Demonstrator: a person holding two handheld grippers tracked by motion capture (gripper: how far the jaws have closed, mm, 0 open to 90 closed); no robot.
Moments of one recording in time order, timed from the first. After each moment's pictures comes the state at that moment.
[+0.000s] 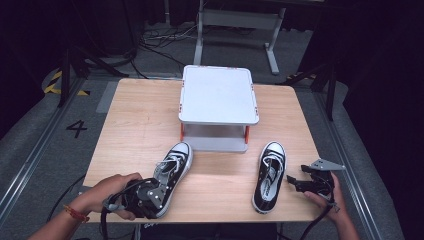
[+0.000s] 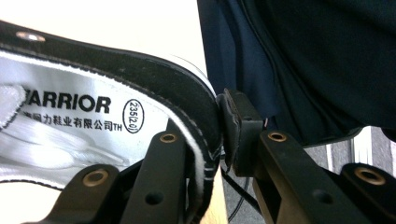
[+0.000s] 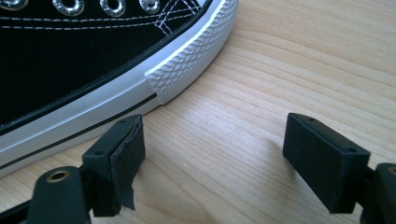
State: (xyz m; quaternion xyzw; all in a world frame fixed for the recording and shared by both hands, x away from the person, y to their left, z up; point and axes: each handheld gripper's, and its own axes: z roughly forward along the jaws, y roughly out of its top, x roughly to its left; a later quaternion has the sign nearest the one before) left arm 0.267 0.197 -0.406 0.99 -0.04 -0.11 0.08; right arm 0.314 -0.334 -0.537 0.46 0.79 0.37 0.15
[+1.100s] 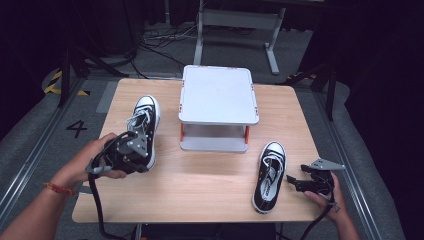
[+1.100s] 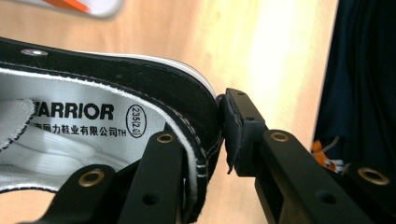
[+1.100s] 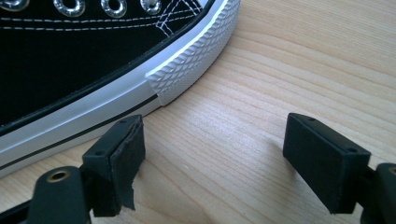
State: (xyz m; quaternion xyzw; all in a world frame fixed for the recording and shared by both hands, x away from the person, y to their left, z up) left arm 0.333 0.235 -0.340 0.99 0.11 0.01 0.12; right arm 0.316 -0.334 -0.537 0.46 0.79 0.37 0.15
